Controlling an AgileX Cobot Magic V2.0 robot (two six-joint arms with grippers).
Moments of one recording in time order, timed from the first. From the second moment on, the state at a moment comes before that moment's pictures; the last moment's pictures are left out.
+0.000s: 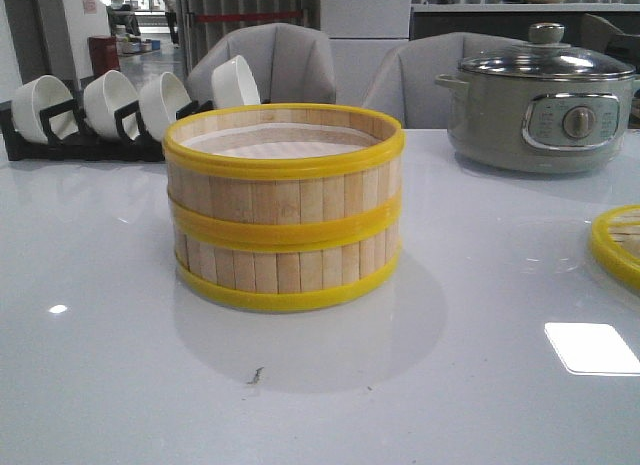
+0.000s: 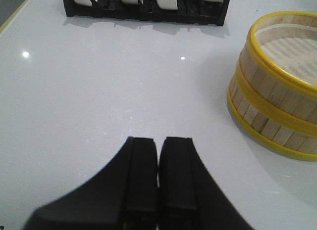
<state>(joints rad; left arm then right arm) -0.13 0.54 -0.43 0.02 0.40 -0.12 -0.10 1.04 -1.07 0.00 0.65 0.12</state>
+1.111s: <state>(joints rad) -0.13 0.54 -0.43 0.03 0.40 -0.12 -0.10 1.07 -1.07 0.00 0.68 0.12</state>
